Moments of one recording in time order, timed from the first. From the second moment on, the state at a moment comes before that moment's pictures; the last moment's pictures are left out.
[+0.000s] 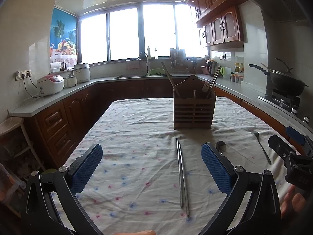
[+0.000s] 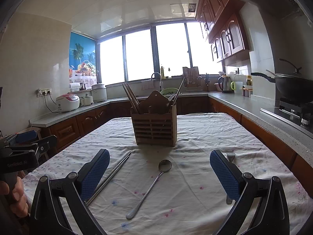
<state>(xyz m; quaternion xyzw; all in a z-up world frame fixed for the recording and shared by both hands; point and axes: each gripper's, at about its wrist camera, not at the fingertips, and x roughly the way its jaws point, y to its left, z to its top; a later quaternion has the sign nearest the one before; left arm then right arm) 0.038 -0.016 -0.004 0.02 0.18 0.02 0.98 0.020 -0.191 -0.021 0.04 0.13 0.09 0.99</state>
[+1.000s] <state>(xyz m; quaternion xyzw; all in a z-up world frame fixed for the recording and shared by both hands) 0.037 -0.020 -0.002 0.01 0.17 0.01 0.98 0.020 -0.191 -0.018 0.04 0.12 0.09 0.99</state>
